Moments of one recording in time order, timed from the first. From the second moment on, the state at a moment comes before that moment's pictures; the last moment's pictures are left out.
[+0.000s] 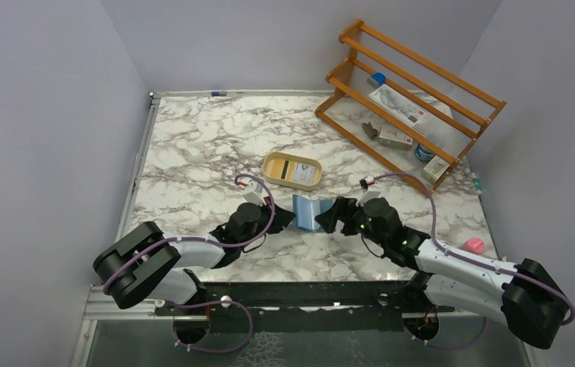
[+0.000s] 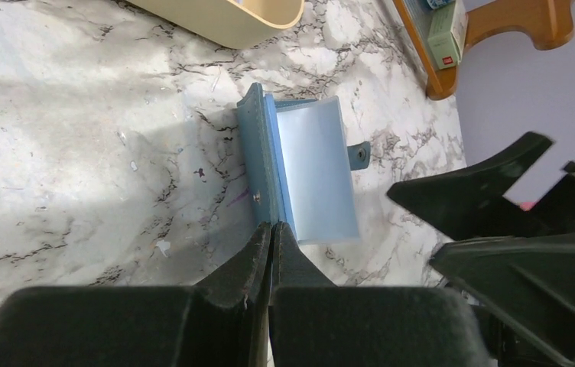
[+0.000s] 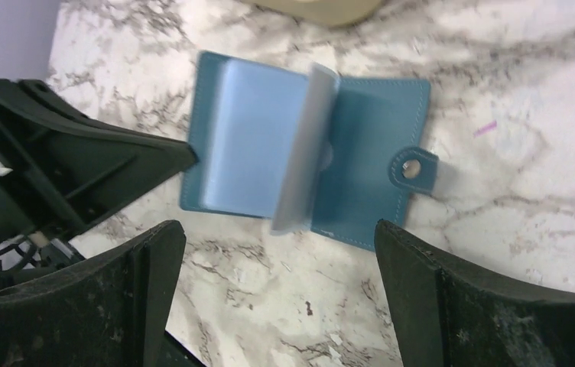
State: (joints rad) left arm -0.83 1.35 0.27 0.76 -0.09 -0.94; right arm 0.80 0.99 0.31 0.21 0.11 0.76
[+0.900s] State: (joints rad) left arm -0.85 1.36 0.30 0.70 -0.10 -0.91; right arm 0.80 1.43 0.64 0.23 0.06 0.44
